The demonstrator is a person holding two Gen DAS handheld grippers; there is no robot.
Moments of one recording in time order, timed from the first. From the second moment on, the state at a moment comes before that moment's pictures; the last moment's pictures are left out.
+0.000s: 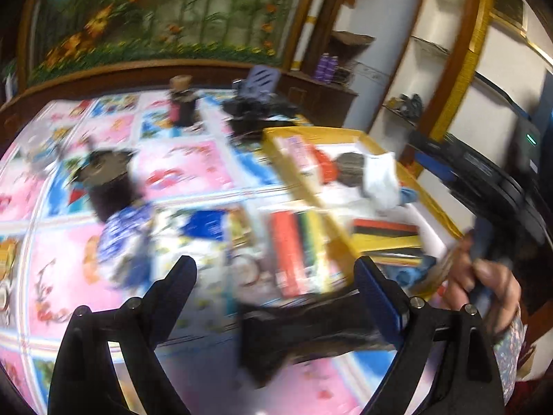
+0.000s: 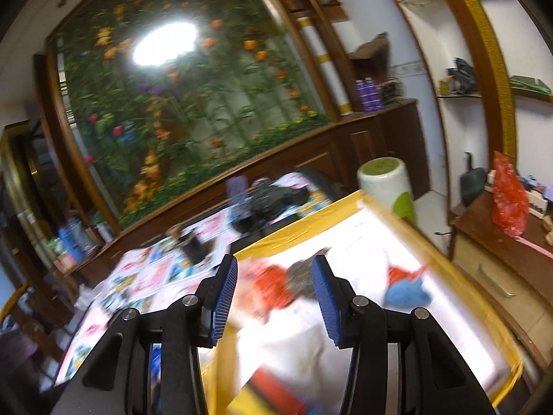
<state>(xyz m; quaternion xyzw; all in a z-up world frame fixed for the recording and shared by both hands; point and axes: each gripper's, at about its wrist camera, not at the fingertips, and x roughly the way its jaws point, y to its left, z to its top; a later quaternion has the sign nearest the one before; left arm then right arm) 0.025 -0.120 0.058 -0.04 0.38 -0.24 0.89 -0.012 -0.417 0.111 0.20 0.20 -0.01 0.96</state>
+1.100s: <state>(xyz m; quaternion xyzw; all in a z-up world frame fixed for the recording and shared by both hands) 0.050 -0.090 0.023 0.02 0.44 -0.14 0.89 -0.076 -0.218 0.029 -0.07 0.44 0.32 0.84</state>
